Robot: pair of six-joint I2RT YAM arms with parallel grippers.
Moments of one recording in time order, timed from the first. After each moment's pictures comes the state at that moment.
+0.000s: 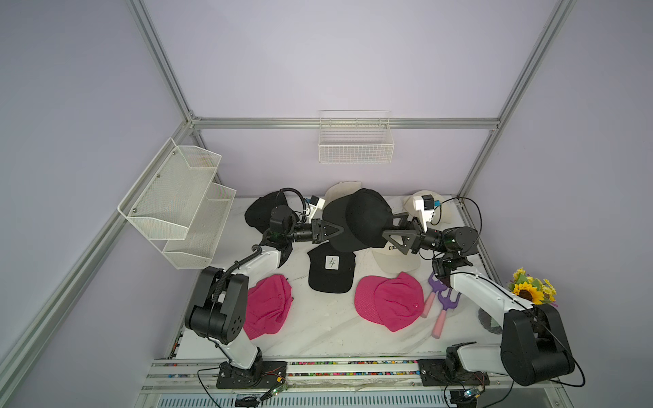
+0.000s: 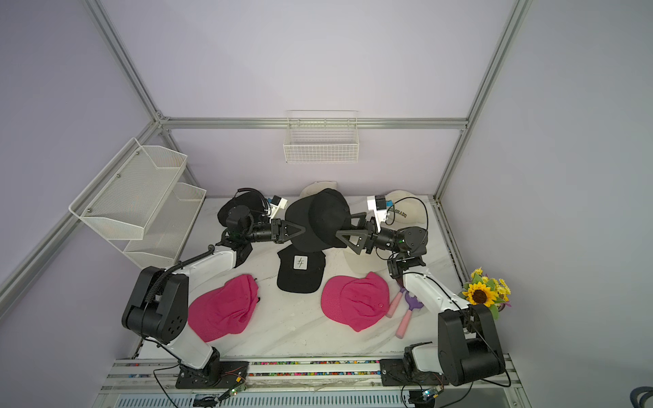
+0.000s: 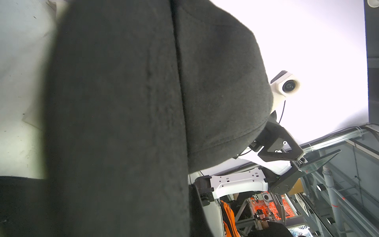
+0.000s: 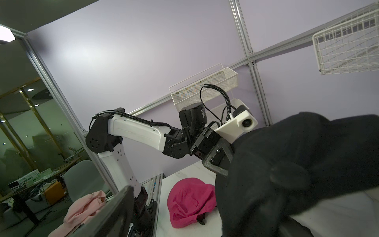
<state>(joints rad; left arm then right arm) -0.28 1.66 1.02 0.58 1.15 -1.01 0.18 1.34 0.78 1.08 -1.13 0.83</state>
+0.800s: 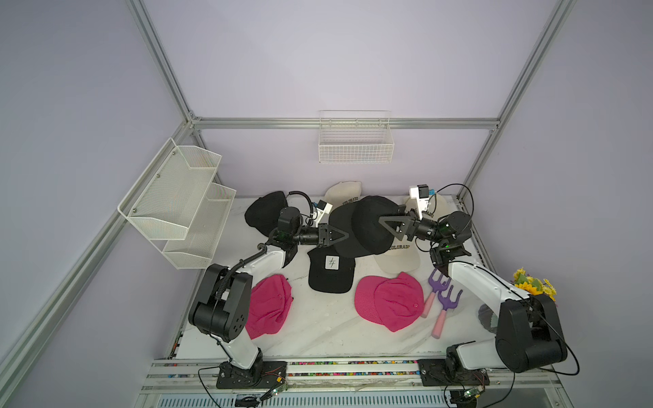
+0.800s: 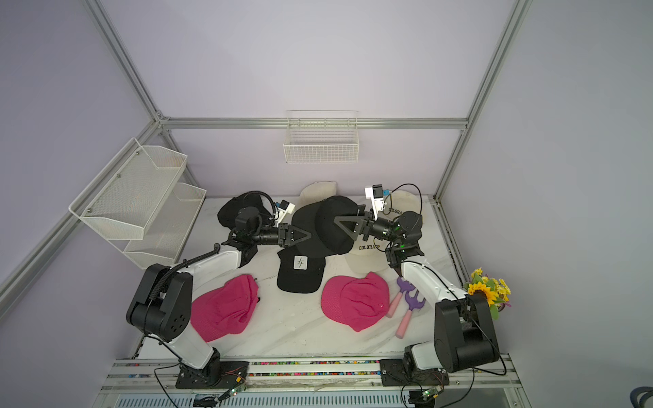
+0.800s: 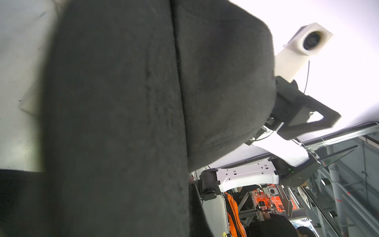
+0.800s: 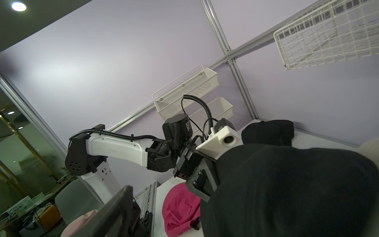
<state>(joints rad) -0.33 1.68 1.07 0.37 1.11 -0.81 0.18 1.39 0.88 0.91 -1.07 0.82</state>
